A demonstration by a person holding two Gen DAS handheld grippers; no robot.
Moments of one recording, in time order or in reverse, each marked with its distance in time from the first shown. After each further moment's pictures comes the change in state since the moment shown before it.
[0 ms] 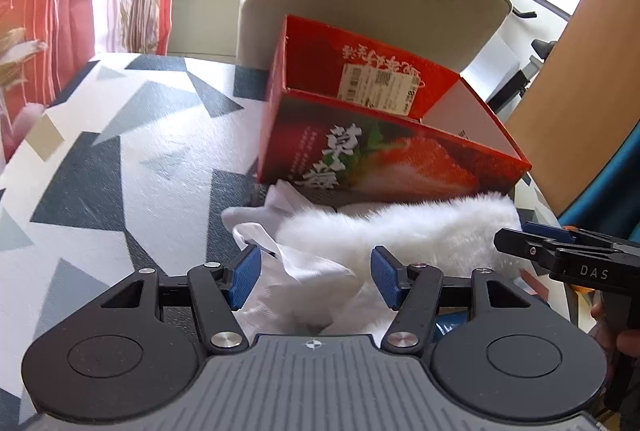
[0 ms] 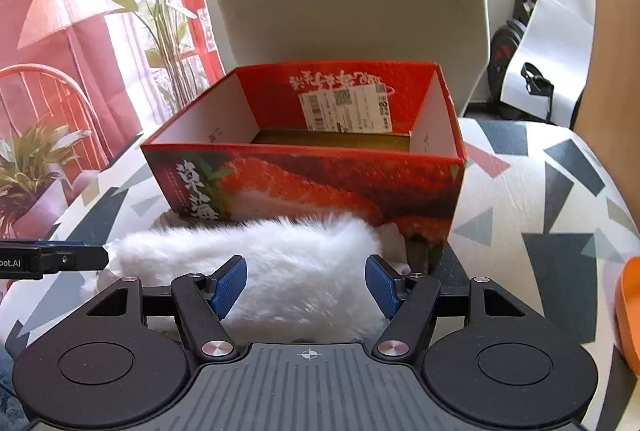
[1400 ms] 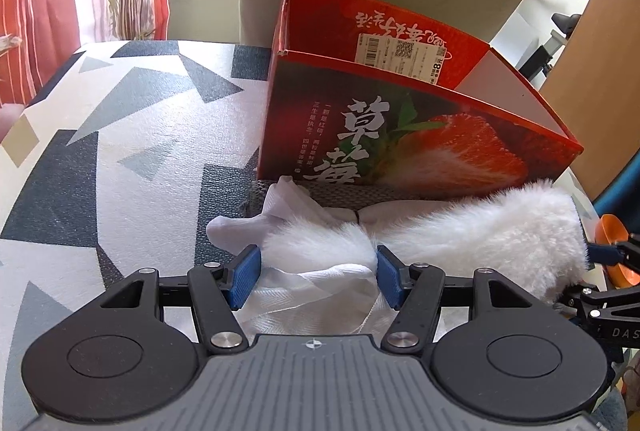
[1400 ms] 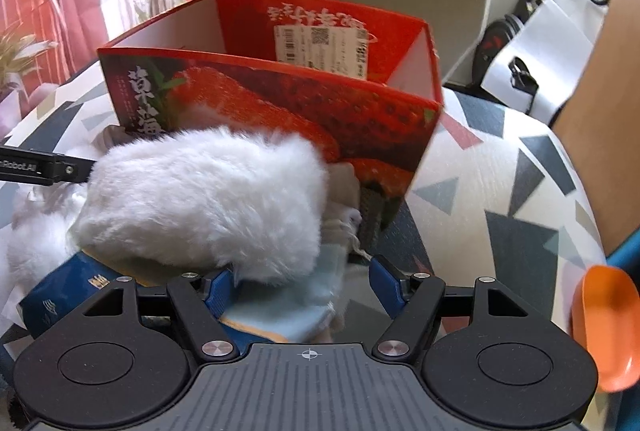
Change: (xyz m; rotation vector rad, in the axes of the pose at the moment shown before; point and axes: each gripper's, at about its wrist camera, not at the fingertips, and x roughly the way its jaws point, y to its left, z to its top) left arm 0.060 -0.003 0.006 0.033 0.044 0.059; right arm 0.027 -0.002 -0.016 -0.193 0.135 -0.129
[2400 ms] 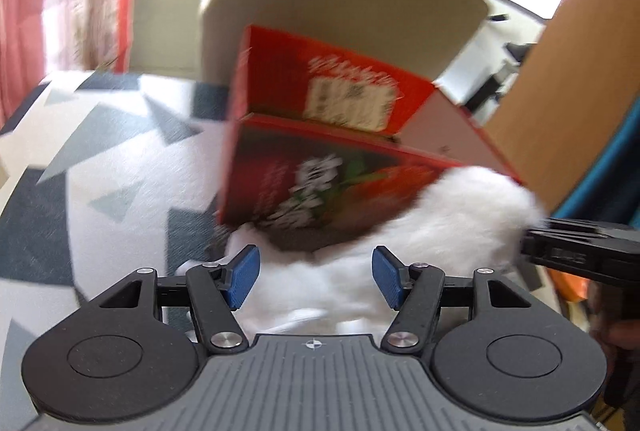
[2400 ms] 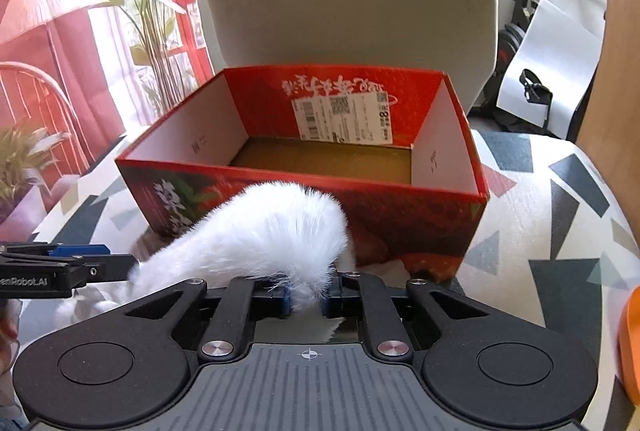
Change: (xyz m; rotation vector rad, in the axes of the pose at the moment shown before) left arm -0.026 -0.003 0.014 0.031 -0.117 -0.168; right arm -0.003 0.006 0.048 0.161 -0.133 0.100
